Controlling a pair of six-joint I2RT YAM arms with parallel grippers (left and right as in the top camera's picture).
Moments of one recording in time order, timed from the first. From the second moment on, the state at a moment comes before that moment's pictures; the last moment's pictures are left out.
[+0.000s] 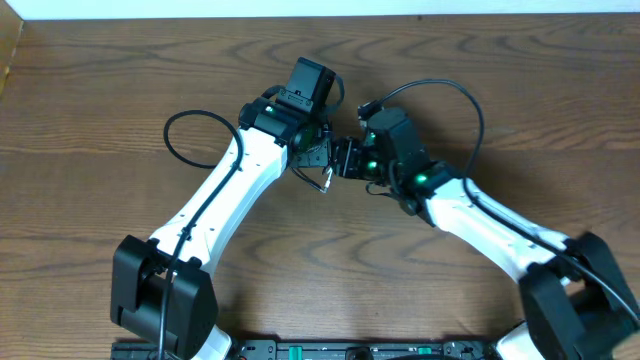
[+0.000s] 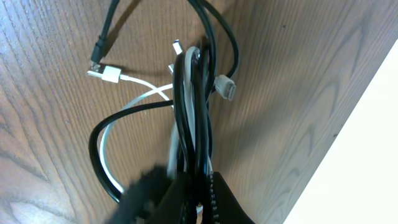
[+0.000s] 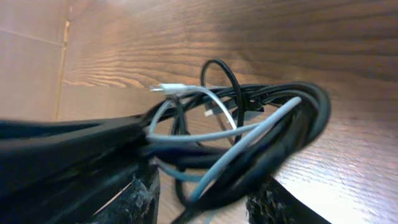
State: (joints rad) left arm -0.46 1.73 1.45 -0.84 0.05 -2.03; right arm 0.59 1.69 1.00 0.01 -0.28 0.79
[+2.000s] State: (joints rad) left arm -0.53 1.73 1.45 -0.80 0.51 -0.27; right arm 0.07 1.44 1.01 -0.72 -0.78 0.20
